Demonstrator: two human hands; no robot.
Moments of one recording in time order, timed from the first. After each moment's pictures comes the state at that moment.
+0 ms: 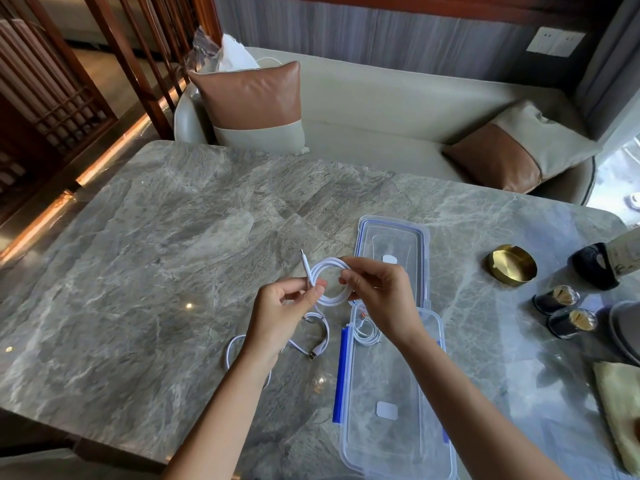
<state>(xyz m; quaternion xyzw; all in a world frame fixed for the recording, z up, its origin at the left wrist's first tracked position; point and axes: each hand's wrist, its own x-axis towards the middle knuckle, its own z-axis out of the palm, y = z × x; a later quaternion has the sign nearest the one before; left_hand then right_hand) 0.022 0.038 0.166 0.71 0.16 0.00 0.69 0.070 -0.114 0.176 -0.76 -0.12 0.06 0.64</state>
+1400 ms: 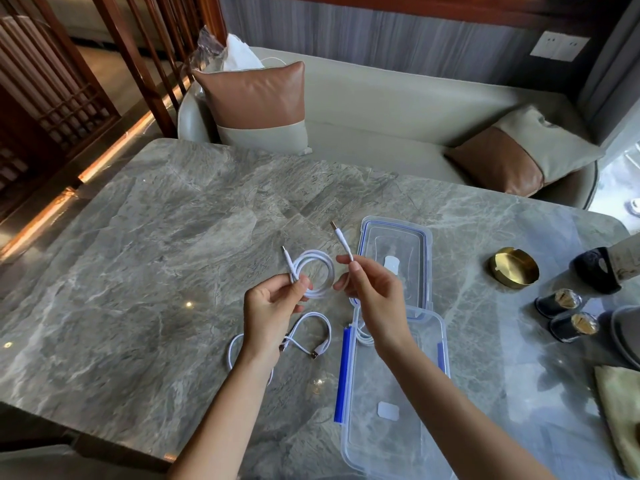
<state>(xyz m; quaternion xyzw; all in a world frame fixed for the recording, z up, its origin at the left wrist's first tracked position) 0.021 0.045 0.149 0.63 0.22 0.09 0.73 0.059 -0.095 0.167 -0.68 -0.04 0.06 0.73</state>
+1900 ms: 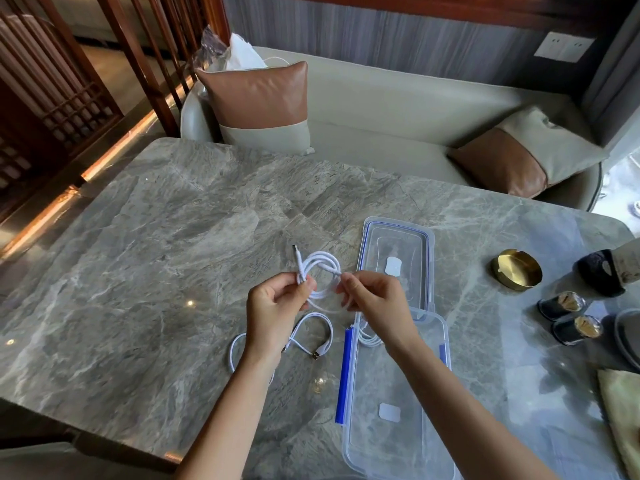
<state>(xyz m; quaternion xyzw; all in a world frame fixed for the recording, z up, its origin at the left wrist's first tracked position) 0.021 0.043 0.155 0.65 0.20 0.10 0.73 0.063 -0.104 0.164 -0.76 -0.05 0.12 0.64</state>
